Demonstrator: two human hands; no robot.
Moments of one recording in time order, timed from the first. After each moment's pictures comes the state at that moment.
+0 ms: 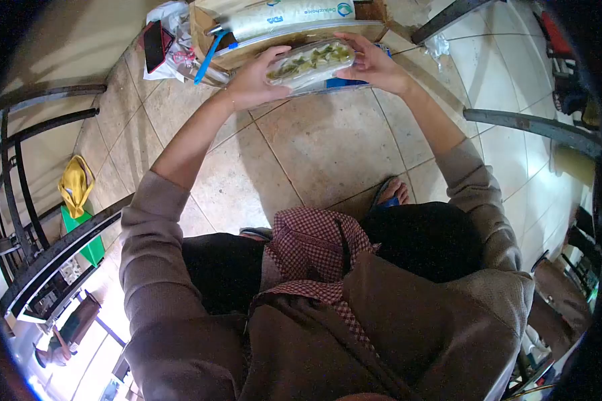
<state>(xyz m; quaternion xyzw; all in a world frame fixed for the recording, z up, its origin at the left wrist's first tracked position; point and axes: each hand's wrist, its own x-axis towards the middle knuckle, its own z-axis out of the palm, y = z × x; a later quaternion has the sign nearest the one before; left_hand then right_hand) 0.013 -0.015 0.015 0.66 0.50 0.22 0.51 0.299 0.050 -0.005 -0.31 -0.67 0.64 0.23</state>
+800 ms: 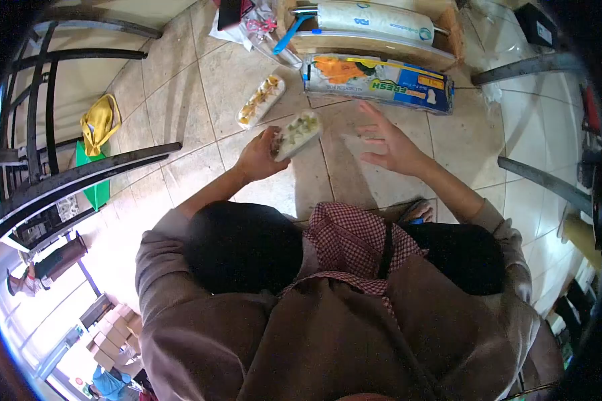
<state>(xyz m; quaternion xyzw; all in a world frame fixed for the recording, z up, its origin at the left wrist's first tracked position) -0.055 -0.217 0.011 0.55 0.73 0.06 0.40 0.244 -0.072 0.017 -0.26 -0.70 0.66 0.08</state>
